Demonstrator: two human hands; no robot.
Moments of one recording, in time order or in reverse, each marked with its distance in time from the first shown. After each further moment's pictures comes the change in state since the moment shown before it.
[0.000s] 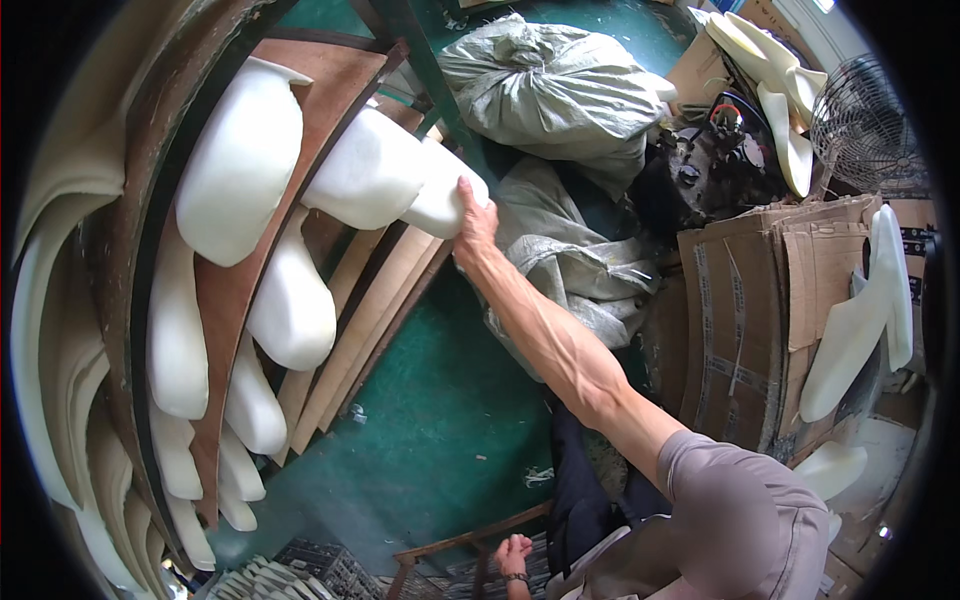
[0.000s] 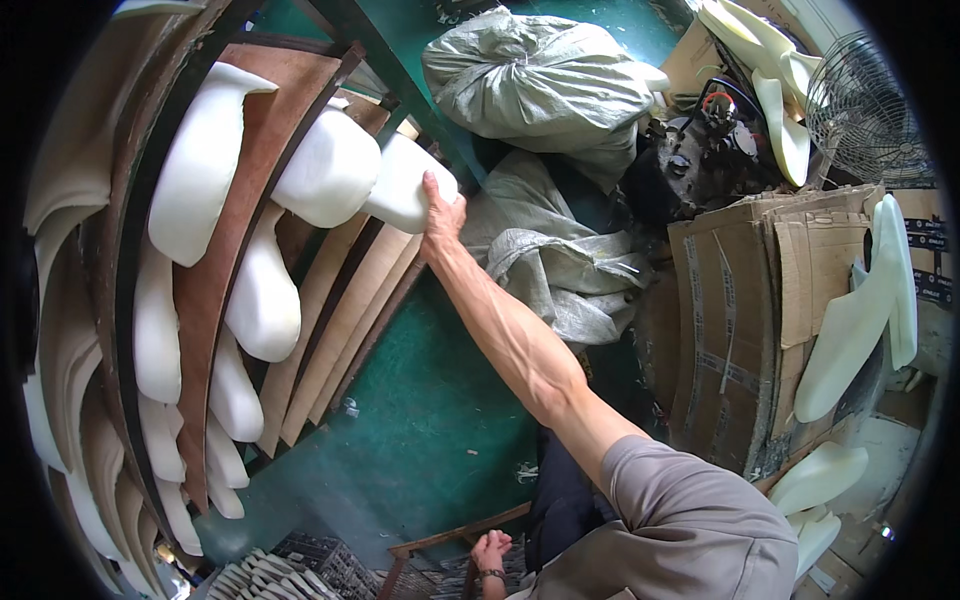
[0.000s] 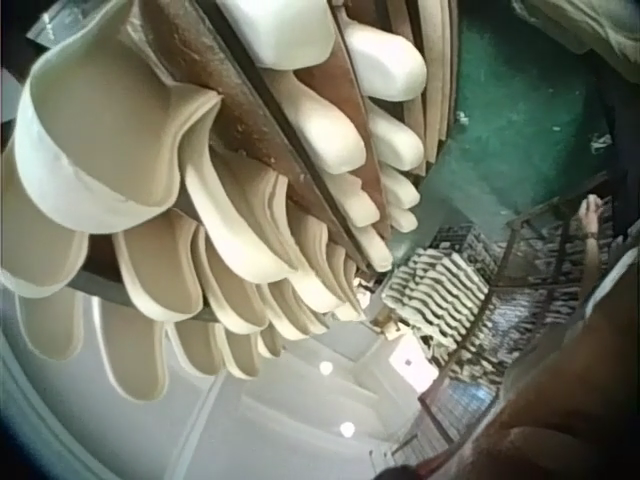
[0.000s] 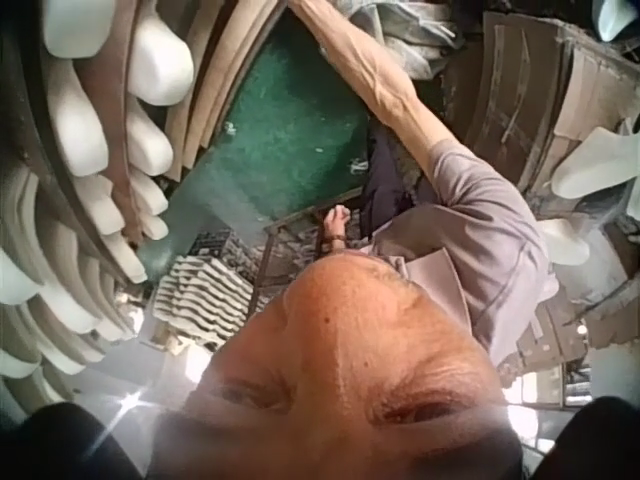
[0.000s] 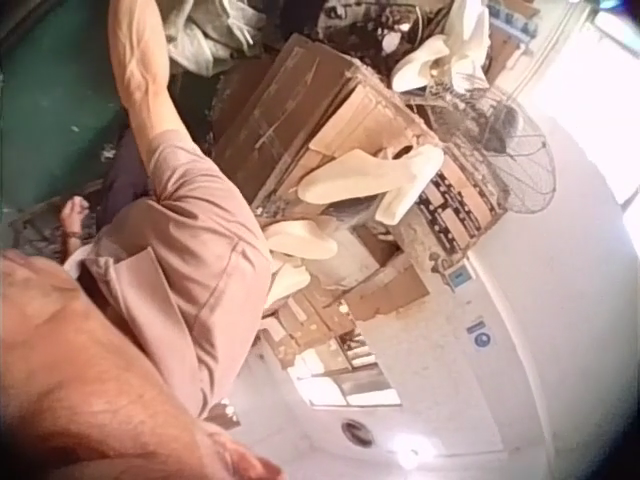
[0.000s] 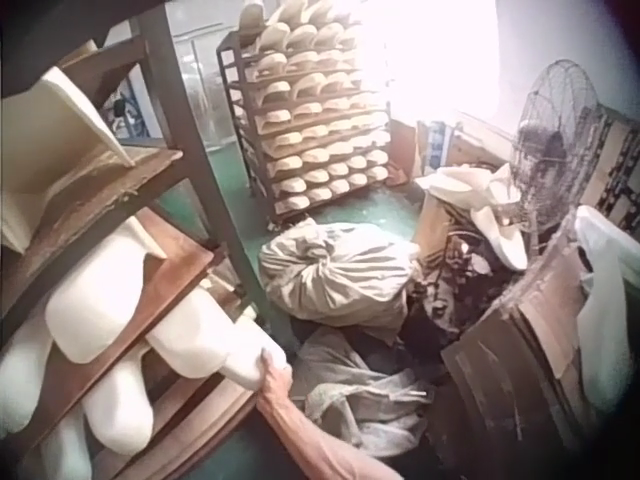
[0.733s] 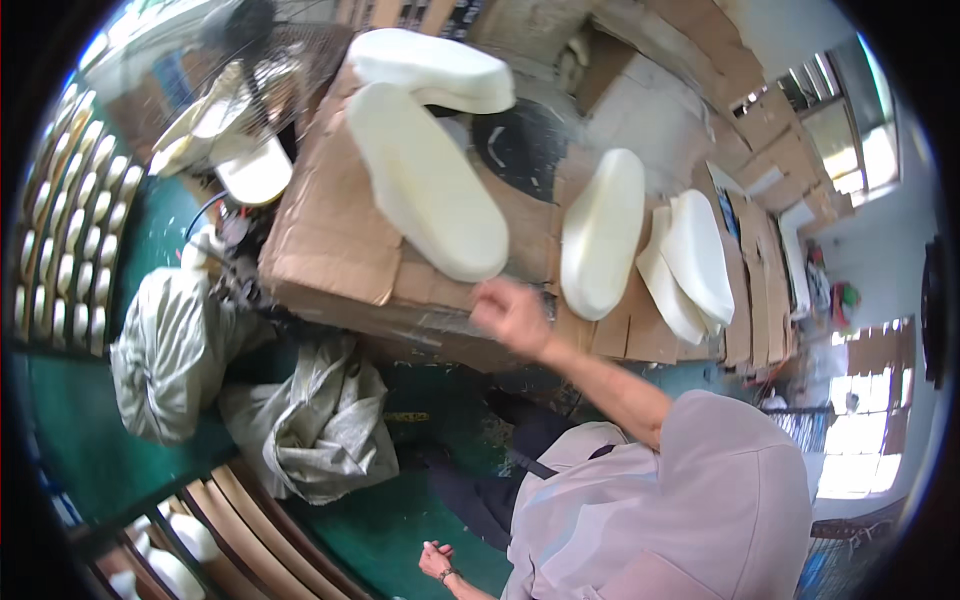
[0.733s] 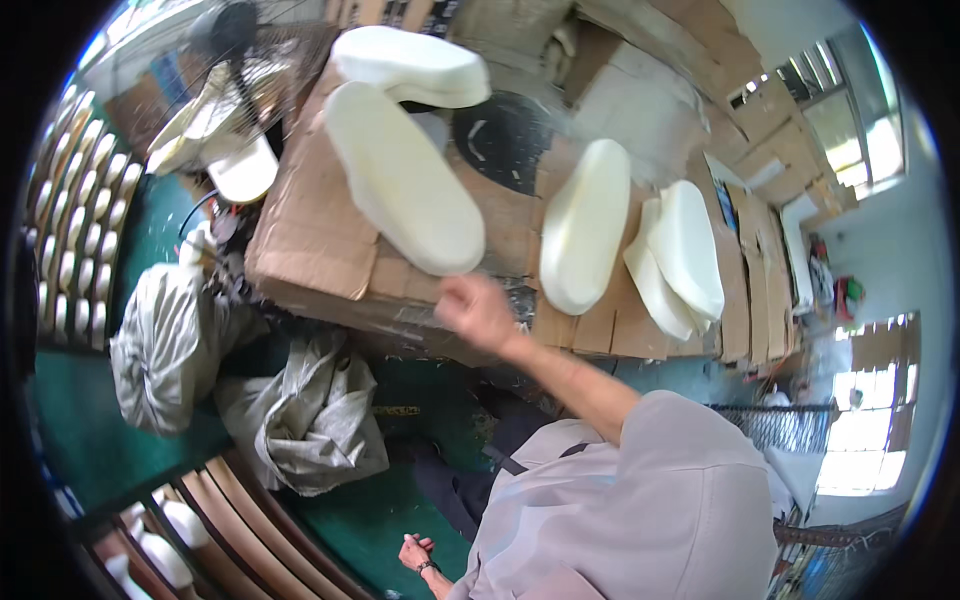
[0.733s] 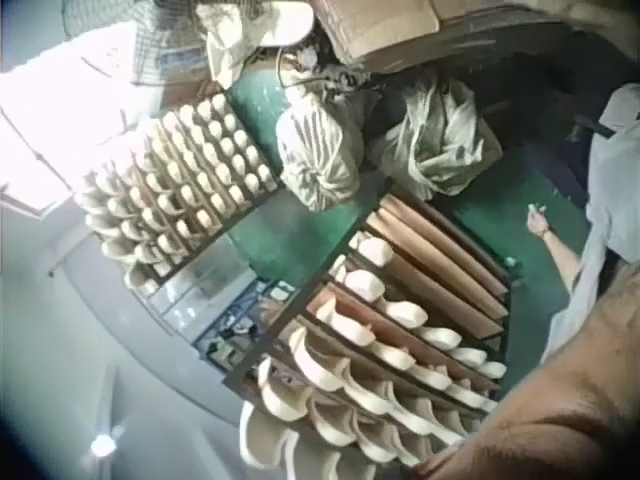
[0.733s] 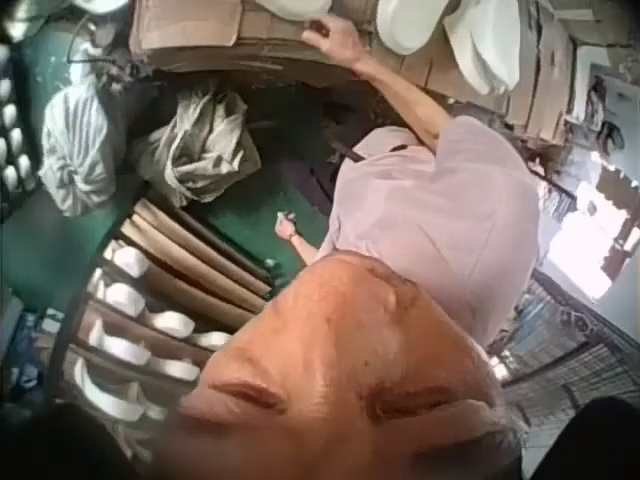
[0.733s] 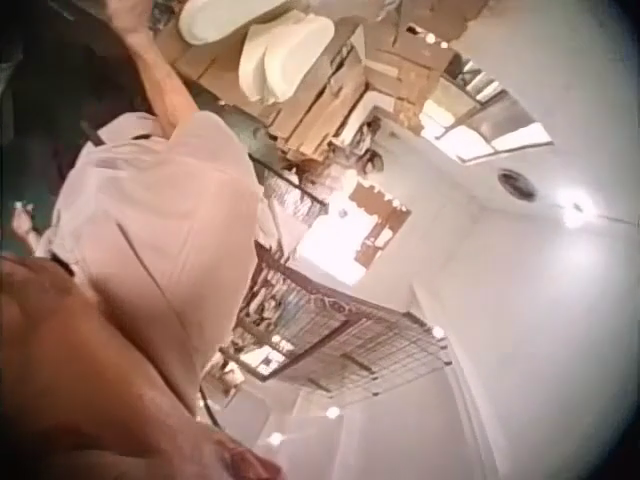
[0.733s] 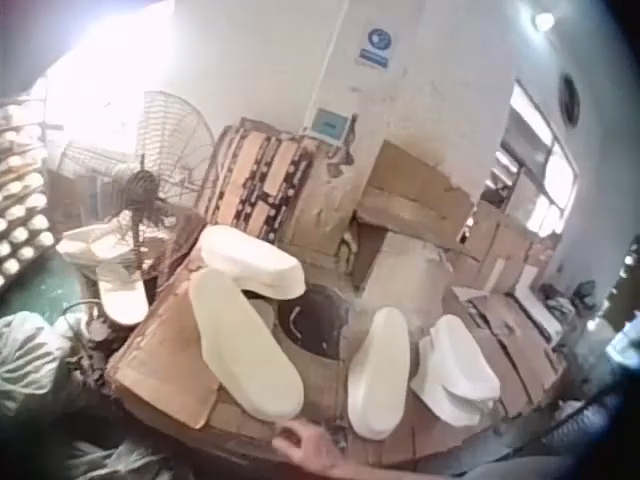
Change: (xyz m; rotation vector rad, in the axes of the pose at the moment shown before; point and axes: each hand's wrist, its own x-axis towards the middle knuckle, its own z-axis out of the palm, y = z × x) left_hand 0.036 0.119 0.137 1.071 -0.323 0.474; right_hand -0.332 -0.580 -0.497 -1.295 0.587 -0.551
